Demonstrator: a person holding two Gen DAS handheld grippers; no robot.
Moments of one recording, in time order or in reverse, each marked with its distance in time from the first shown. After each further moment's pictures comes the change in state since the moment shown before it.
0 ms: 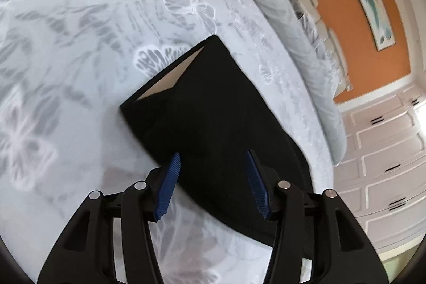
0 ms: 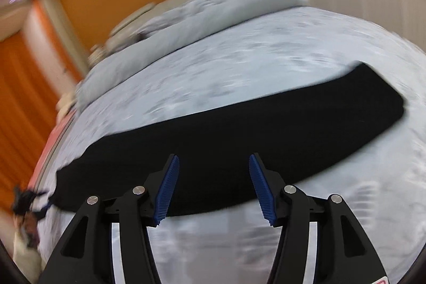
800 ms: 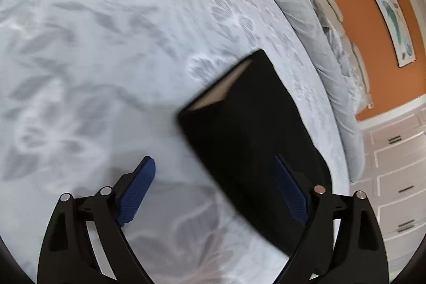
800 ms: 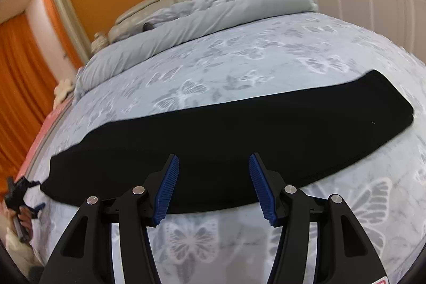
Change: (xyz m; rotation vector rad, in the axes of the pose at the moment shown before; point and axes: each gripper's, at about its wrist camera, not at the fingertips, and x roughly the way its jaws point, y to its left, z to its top) left arm -0.020 0.034 -0.007 -0.088 -0.056 0.090; right arm 0.002 0.019 -0.013 -0.005 -0.004 -0.059
